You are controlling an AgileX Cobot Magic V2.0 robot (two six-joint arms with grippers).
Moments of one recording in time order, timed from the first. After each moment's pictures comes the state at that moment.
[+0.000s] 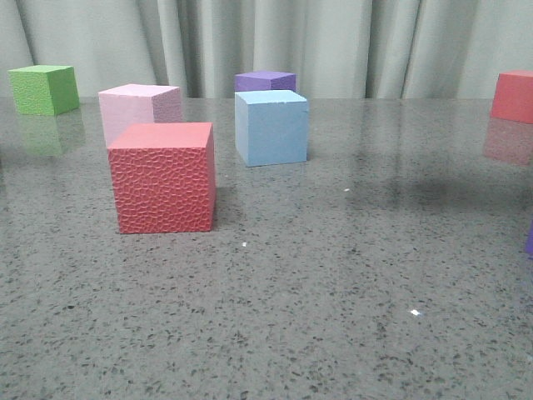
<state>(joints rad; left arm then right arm) 0.09 1.34 -1.33 -0.16 0.97 -0.22 0.61 1.40 -1.52 -0.09 1.18 0.33</state>
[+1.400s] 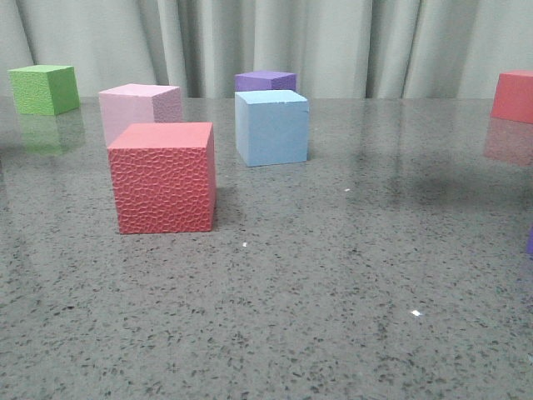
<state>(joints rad) 0.00 1.58 -1.42 -0.01 1.02 -0.43 0.61 1.40 -1.52 -0.12 1.18 0.32</state>
